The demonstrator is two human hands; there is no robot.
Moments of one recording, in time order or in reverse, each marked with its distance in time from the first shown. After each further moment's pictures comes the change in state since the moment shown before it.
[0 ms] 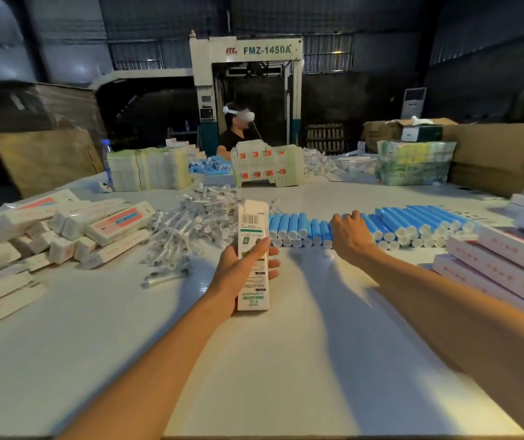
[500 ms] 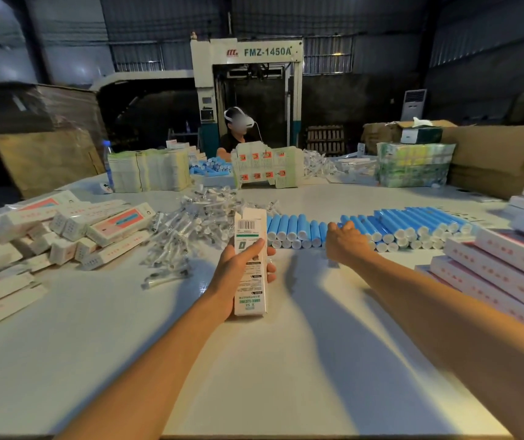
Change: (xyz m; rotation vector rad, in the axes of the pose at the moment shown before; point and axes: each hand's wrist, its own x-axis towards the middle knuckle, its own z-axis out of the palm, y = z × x) left_hand -0.003 0.004 0.000 -0.053 -0.022 -0.017; right_hand -0.016 -0.016 -0.015 0.150 -0.256 0.132
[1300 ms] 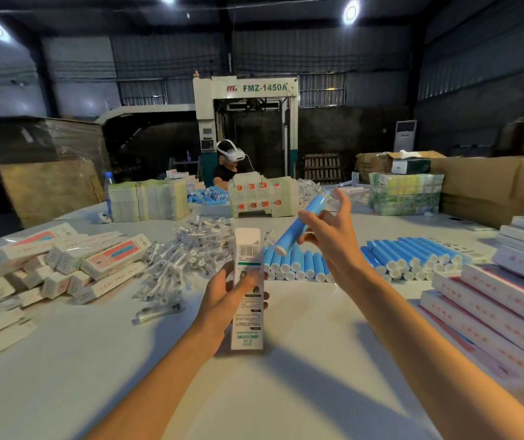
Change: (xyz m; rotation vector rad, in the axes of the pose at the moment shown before) left_hand -0.007 0.011 0.004 0.091 -0.037 0.145; right_hand -0.054 -0.019 -0.086 1.815 0.237 -0.343
